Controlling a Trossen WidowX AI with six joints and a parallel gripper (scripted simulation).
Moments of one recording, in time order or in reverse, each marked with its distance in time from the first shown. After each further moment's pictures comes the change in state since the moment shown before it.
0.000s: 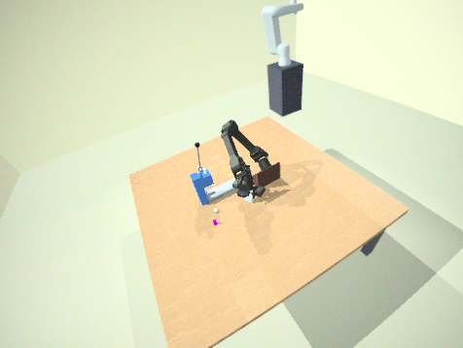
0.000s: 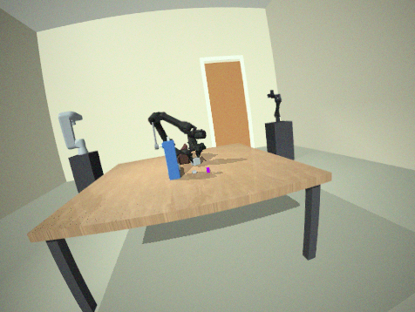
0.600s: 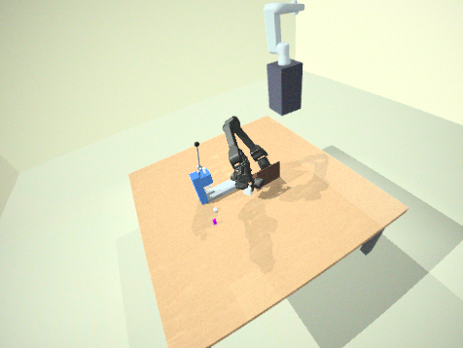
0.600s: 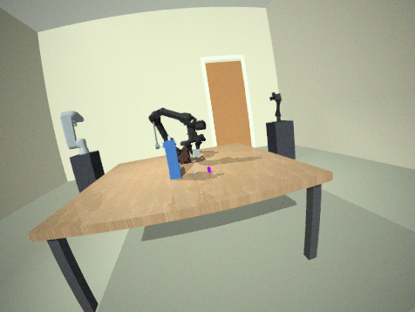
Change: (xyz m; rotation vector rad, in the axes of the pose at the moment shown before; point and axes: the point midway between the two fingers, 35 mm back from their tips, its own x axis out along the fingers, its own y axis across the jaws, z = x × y) arm -0.057 0.000 0.001 -0.018 -0.001 -0.002
